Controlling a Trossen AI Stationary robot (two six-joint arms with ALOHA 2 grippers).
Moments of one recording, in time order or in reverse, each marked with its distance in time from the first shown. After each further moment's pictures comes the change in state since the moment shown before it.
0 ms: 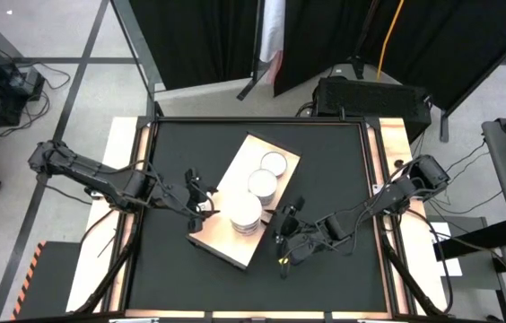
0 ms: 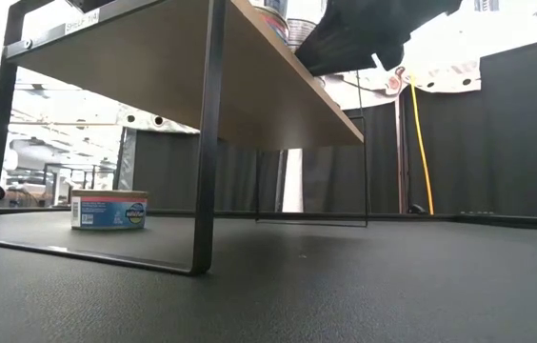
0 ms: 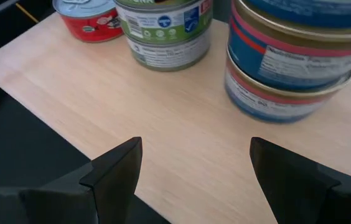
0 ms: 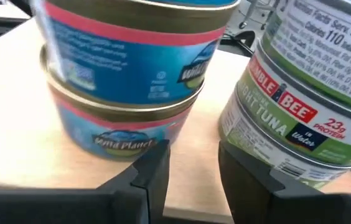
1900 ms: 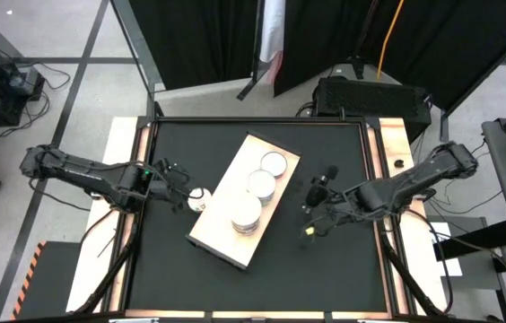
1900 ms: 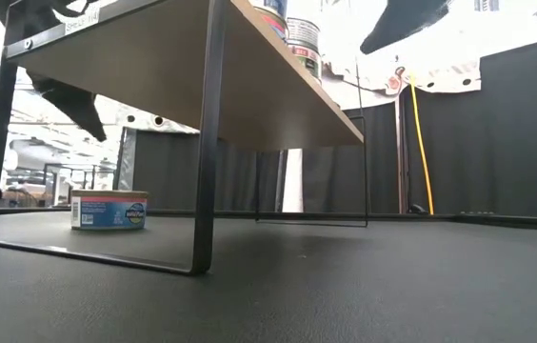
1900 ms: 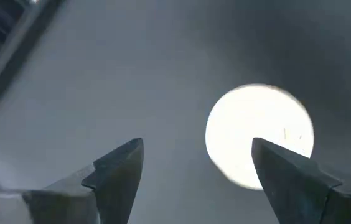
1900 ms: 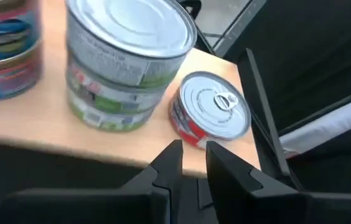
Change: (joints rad) left arm 0.114 -0.140 -0.143 -0.471 -0.125 -0.311; right arm -0.085 -0.334 0.069 -0.673 -0.002 0.006
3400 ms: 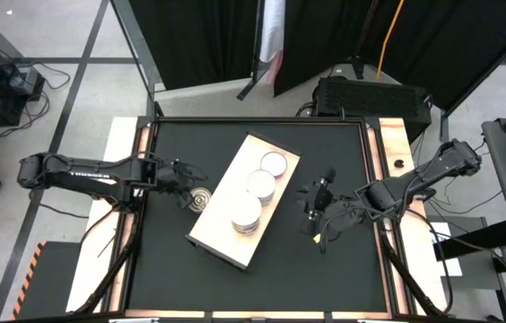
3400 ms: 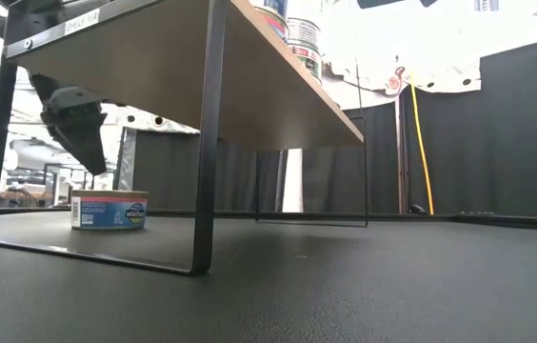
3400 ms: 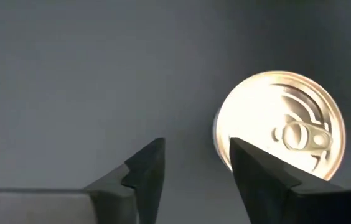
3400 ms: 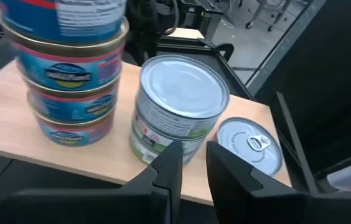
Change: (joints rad) left arm 0.260 0.003 -0.119 0.134 0.261 0.000; right arm 0.060 -0.079 -0.001 0.166 -0.071 -0.078
